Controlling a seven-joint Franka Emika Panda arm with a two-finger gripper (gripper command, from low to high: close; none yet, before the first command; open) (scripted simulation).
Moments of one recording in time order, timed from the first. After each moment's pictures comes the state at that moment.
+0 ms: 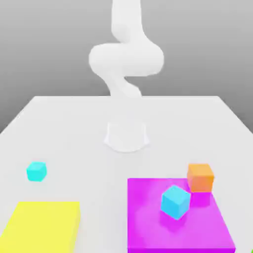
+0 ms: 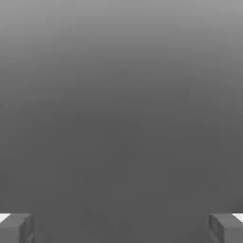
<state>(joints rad) -0.07 -0.72 -0.02 -2.35 -0.01 2.36 0.88</state>
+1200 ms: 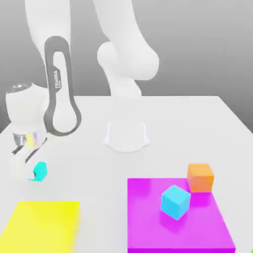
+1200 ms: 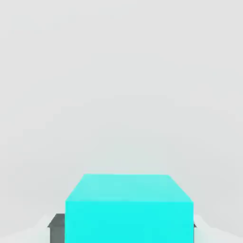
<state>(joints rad) -0.82 0.27 -0.07 -2.79 0.22 3.06 1.43</state>
